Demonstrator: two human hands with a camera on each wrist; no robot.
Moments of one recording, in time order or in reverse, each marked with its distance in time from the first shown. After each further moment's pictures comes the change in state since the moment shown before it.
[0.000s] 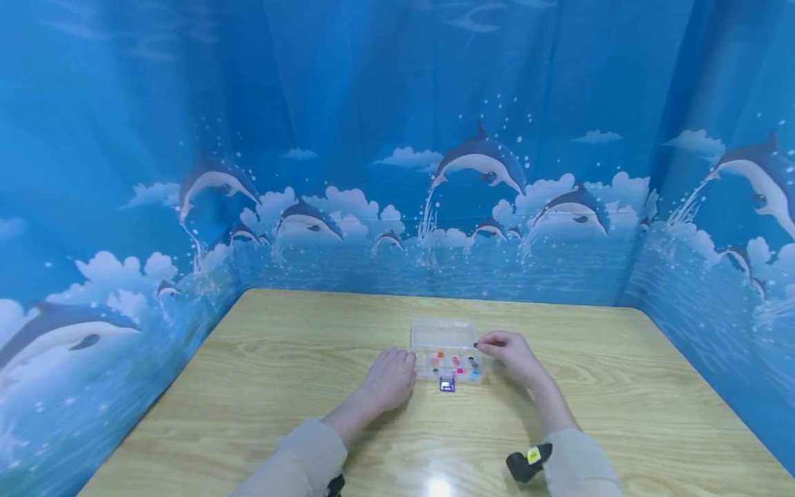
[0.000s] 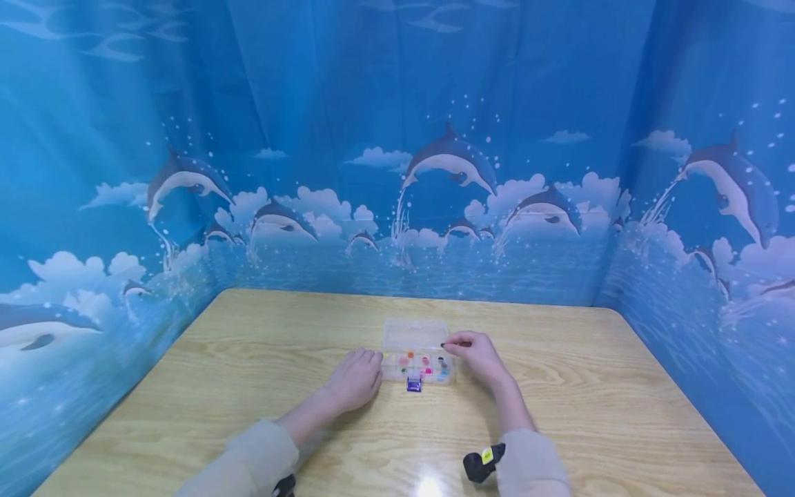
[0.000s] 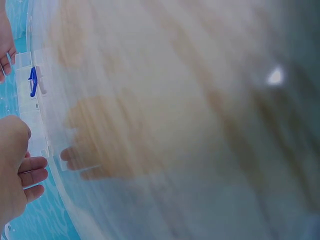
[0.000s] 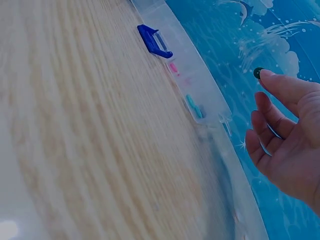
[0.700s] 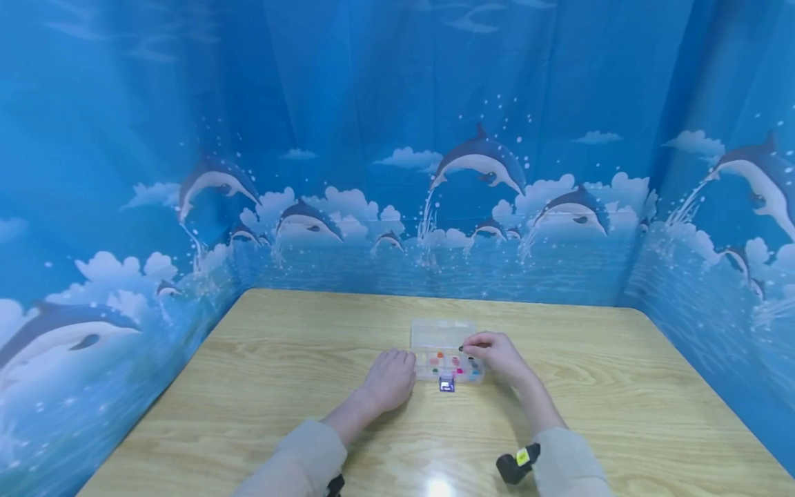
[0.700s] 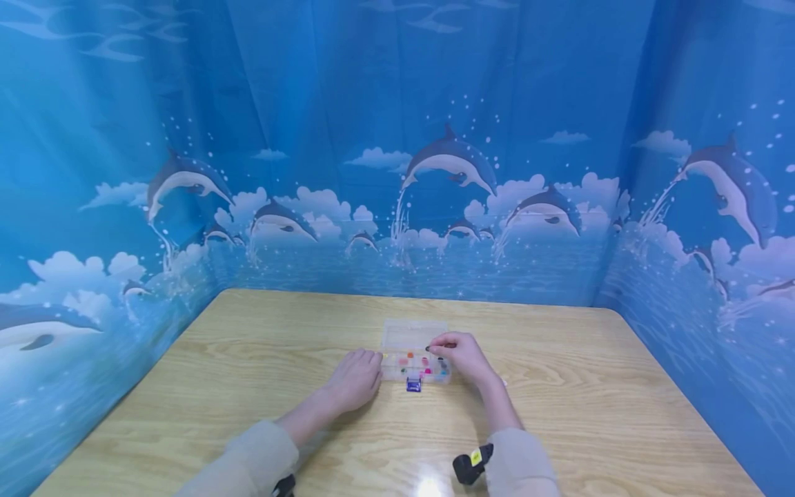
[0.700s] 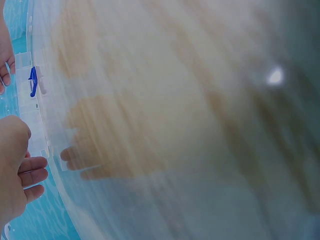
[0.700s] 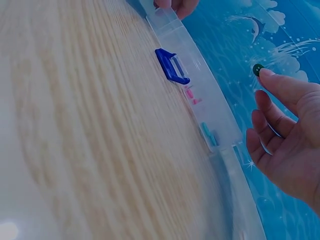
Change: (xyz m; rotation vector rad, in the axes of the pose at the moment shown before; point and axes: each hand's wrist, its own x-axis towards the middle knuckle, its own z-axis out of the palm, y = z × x) left_hand 0.000 0.000 0.000 -0.005 -0.004 -0.003; right_hand 0.003 -0.014 0.019 0.006 -0.046 0.012
